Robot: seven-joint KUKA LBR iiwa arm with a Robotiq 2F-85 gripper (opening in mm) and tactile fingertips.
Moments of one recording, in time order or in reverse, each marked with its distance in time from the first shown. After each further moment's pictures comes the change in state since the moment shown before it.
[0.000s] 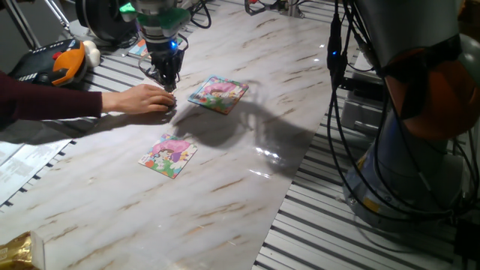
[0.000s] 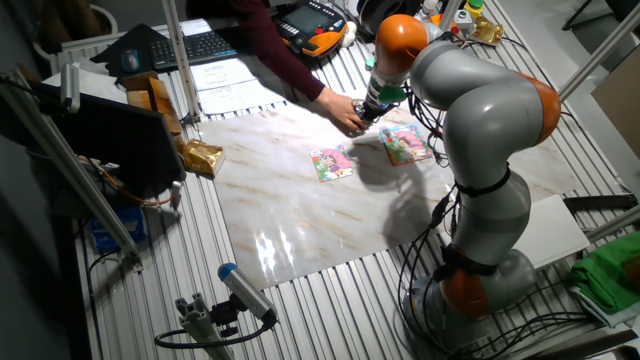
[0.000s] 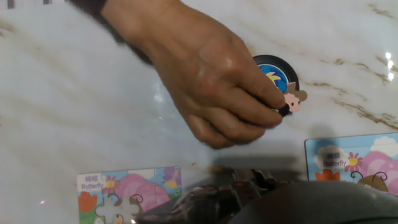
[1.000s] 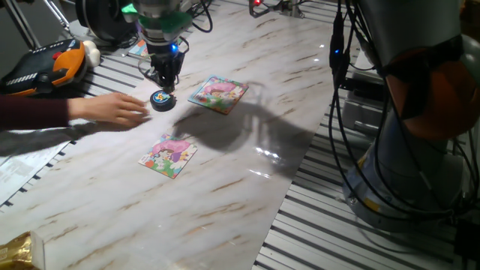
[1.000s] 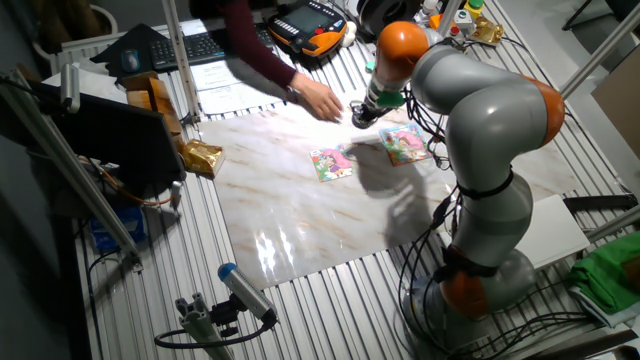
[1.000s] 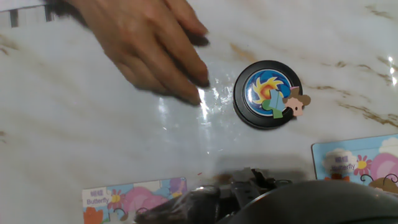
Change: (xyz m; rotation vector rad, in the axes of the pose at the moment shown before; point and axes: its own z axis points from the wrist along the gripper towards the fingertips) arm -0.003 0.003 0.006 -0.006 -0.072 0.041
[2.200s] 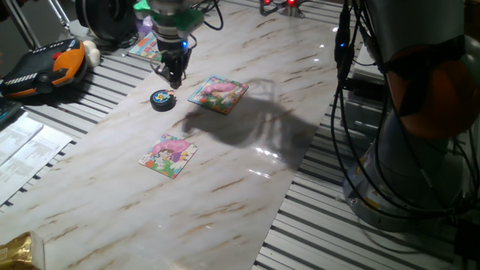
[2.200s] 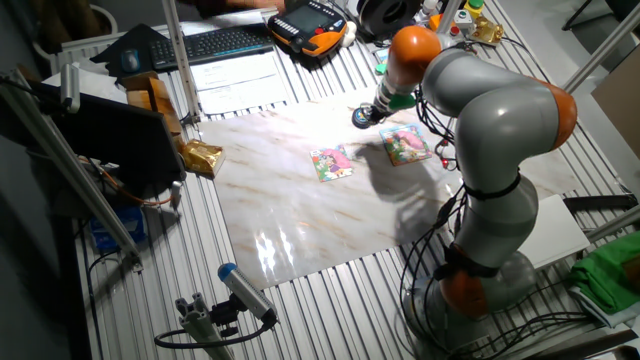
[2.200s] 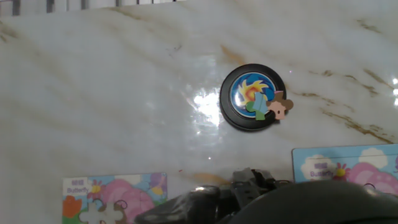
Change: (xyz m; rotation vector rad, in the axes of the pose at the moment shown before) arm 0.005 -0.032 -0.001 0.007 -0.014 -0.078
